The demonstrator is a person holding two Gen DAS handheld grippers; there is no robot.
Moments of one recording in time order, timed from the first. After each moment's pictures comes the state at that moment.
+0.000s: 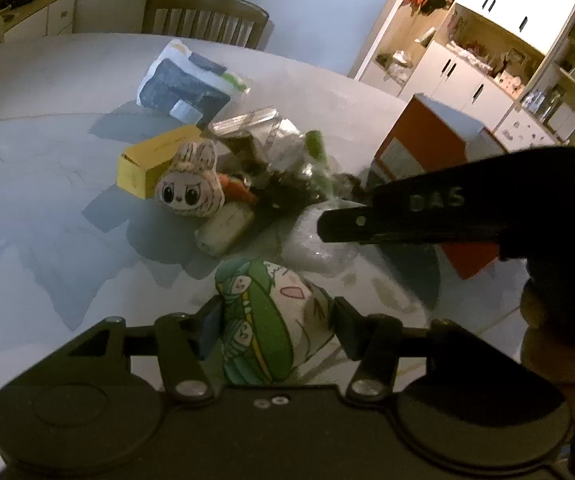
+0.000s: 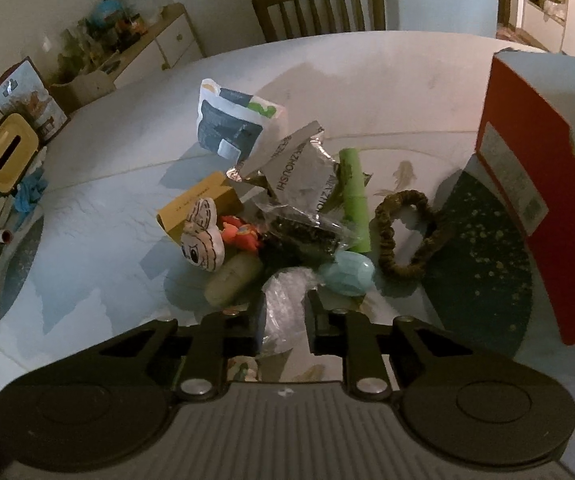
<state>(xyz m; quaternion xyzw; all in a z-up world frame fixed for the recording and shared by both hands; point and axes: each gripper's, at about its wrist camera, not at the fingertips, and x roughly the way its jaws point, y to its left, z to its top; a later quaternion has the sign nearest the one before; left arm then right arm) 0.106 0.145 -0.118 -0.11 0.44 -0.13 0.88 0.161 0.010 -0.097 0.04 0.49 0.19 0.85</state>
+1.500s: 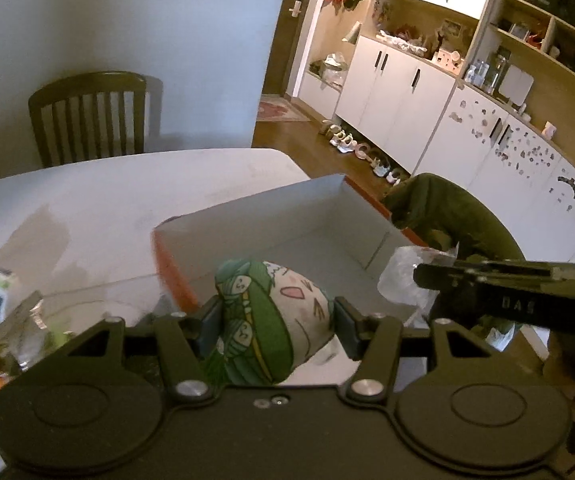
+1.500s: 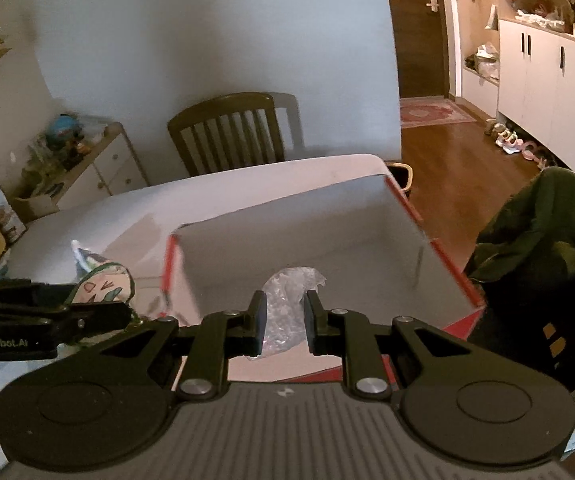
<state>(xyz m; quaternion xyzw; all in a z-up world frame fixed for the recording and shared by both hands) 0.198 -0.116 -0.002 -0.02 0.40 -0.18 0.90 0.198 -0.309 0.003 0.06 0.37 0.15 0.92</state>
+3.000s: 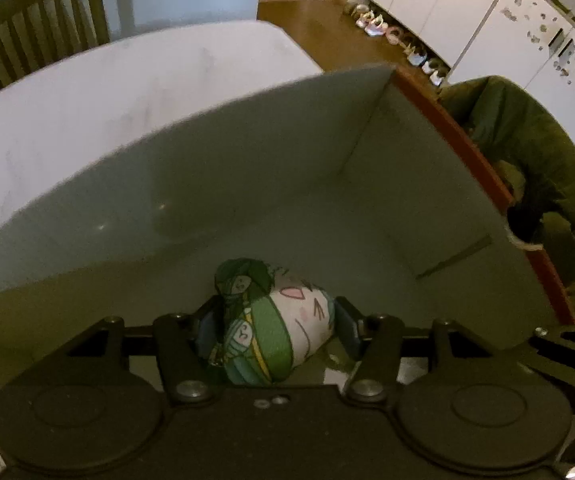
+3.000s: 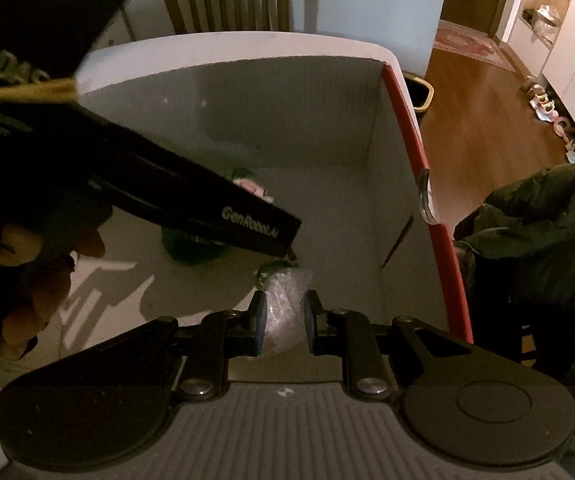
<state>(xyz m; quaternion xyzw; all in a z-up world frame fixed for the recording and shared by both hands) 0.363 -0.229 -0.131 0.04 0.57 -0.15 0.81 0.315 -0.314 -0.091 -0.08 0.52 0.18 0.83</state>
